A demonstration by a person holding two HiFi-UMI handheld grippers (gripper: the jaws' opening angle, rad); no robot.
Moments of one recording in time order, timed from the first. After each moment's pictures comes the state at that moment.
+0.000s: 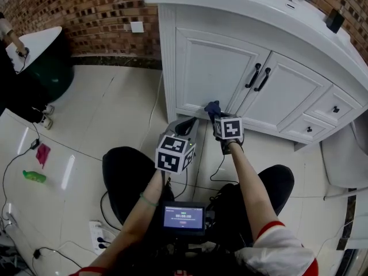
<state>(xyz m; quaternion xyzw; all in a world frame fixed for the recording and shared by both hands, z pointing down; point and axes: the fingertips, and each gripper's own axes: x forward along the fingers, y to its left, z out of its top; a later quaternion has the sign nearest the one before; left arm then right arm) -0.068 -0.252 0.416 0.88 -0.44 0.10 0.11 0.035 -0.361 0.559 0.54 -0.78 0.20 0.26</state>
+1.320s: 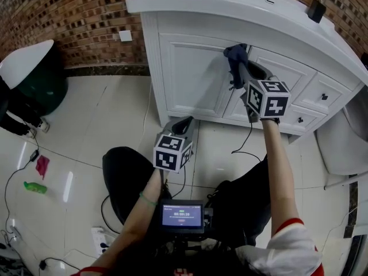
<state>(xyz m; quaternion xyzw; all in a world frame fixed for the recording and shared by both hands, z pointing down) -0.041 -0.234 0.400 0.89 -0.43 0.10 0.10 0.105 -0.335 0.231 0.58 -0.81 -0.03 0.06</state>
